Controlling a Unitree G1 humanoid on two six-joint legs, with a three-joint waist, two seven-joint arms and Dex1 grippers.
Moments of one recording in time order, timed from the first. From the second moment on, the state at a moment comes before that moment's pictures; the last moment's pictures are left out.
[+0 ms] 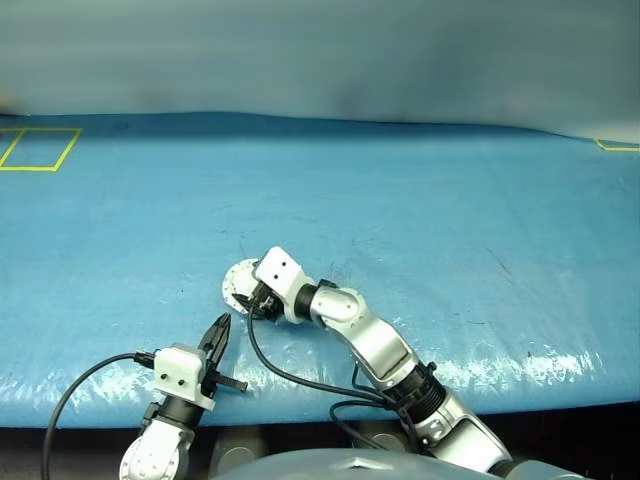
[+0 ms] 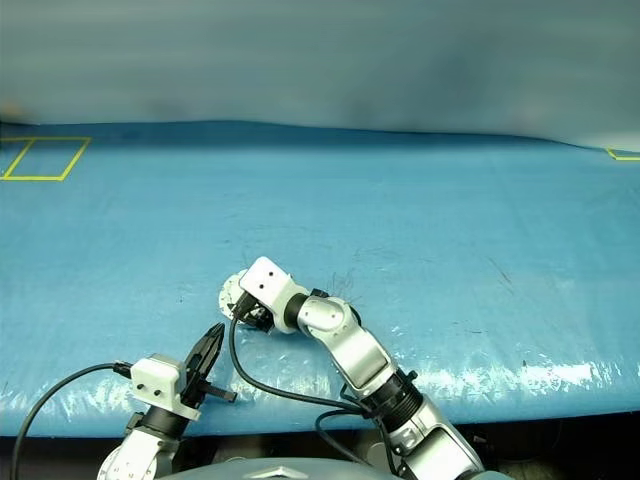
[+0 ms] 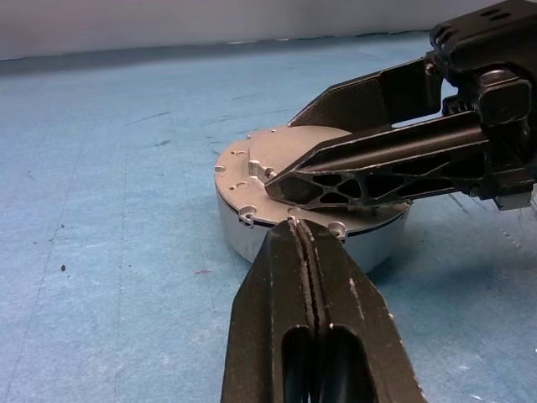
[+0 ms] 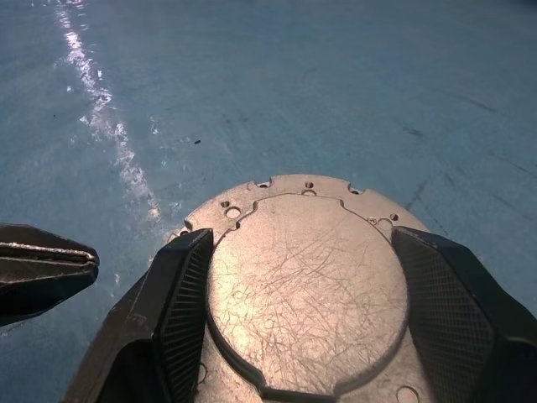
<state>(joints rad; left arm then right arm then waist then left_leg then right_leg) 0.63 0.19 -0.05 -0.32 -0.10 -0.33 -0.29 -0.35 -0.01 0.59 -0.05 -0.05 0.49 0.45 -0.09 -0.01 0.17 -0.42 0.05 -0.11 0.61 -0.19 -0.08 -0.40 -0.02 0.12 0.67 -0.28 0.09</state>
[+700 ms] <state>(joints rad) 0.53 0.18 0.12 -0.50 -0.38 0.00 -0.17 -0.38 -0.01 0.60 -0.06 -0.09 0.58 0.47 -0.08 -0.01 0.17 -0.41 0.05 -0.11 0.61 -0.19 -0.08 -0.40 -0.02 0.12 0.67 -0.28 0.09</state>
